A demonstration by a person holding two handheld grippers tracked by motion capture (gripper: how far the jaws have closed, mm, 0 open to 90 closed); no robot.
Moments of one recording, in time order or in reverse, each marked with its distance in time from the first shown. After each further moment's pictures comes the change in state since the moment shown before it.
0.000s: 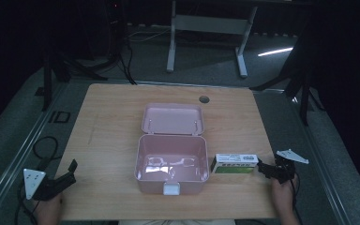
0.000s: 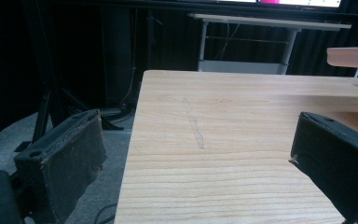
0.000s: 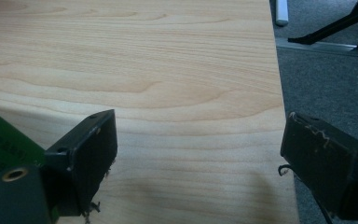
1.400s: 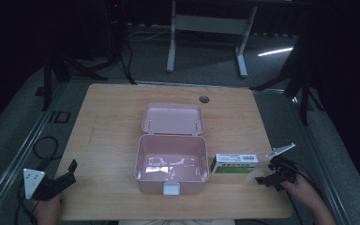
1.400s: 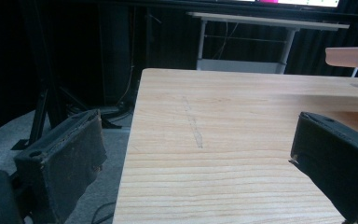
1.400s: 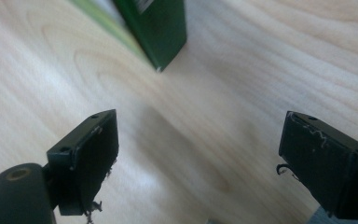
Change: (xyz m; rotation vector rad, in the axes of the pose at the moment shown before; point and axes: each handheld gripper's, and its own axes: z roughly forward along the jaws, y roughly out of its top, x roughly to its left) left arm 0.001 0.000 0.000 0.008 -0.010 -0.008; right arm 0.009 0.035 -0.019 0.570 0.331 -0.379
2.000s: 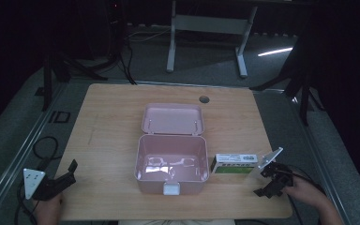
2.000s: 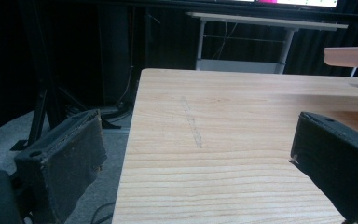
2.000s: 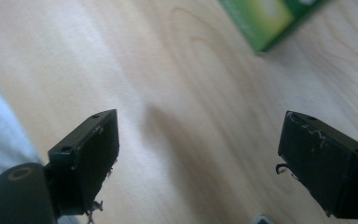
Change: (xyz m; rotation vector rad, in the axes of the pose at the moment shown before) left arm 0.000 0.000 0.000 -0.001 -0.003 0.001; right arm 0.026 0.006 -0.001 0.128 0.145 -0.262
